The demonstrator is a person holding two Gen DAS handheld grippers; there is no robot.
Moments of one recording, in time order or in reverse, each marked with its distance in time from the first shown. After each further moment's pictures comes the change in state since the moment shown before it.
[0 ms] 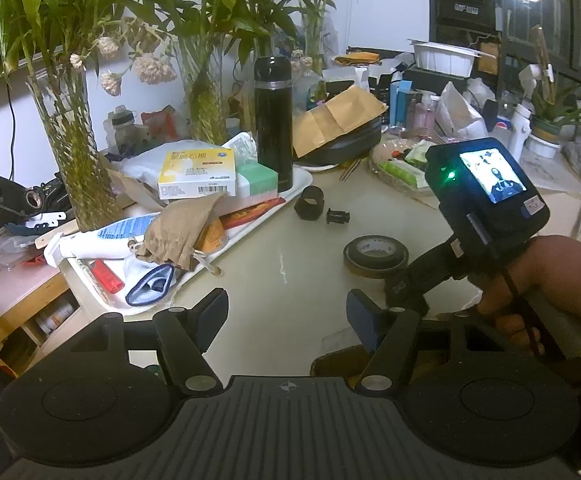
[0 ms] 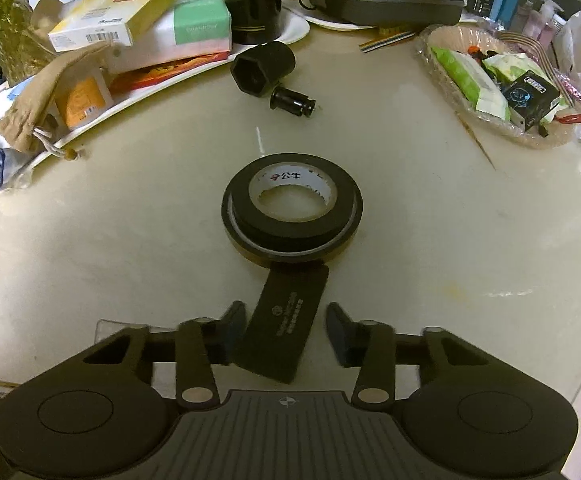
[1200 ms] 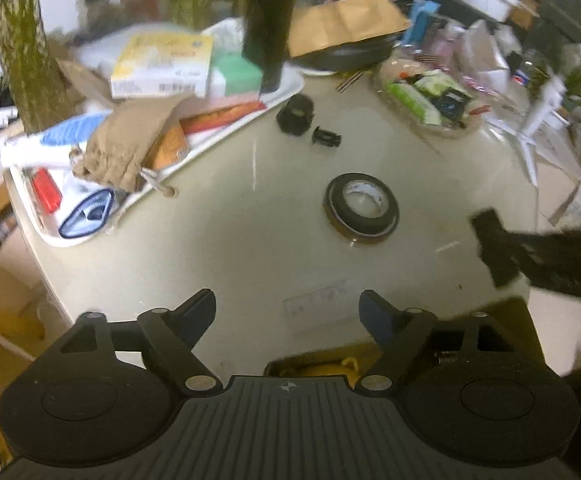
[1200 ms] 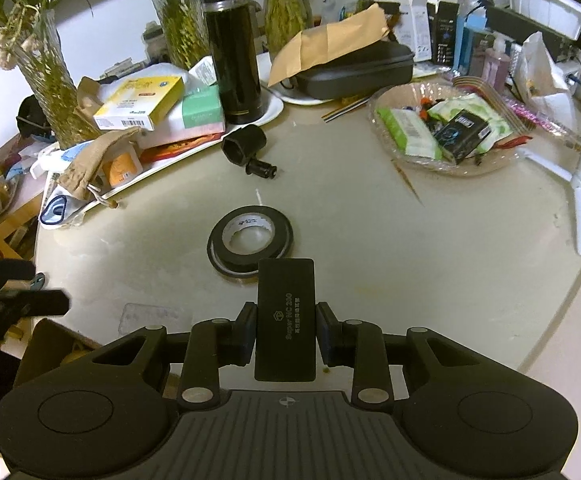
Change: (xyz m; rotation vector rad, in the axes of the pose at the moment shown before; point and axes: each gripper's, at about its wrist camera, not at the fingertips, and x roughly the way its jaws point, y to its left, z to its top) left arm 0.081 0.004 0.035 -0.174 0.389 -0.098; right arm -0.098 -0.073 -0.045 0.018 -0.211 0.105
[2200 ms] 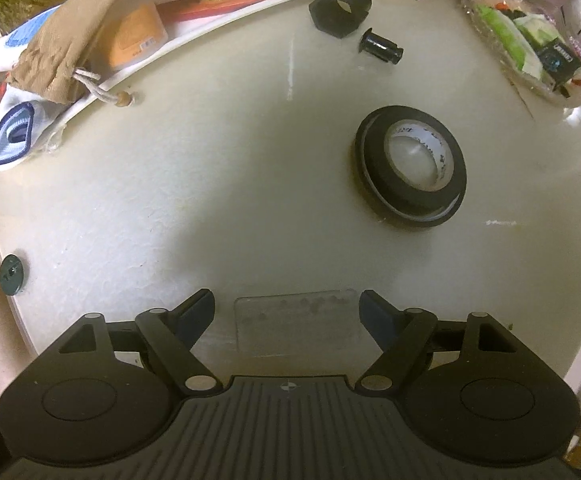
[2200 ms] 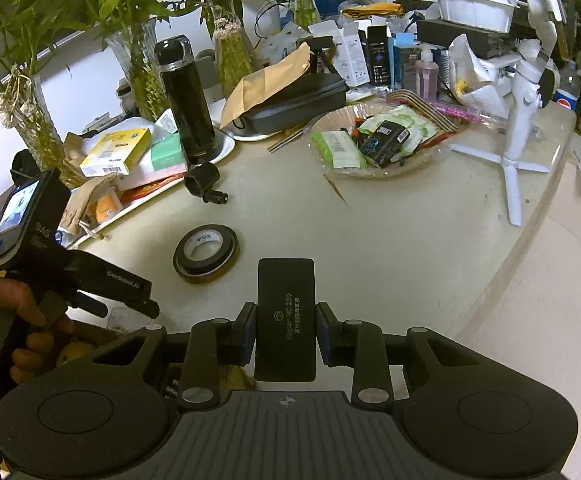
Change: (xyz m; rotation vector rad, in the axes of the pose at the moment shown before) left arm 0.108 -0.032 0.024 -0.182 0.302 0.152; right arm -0.065 -0.051 -0.044 0.113 -0.123 -0.021
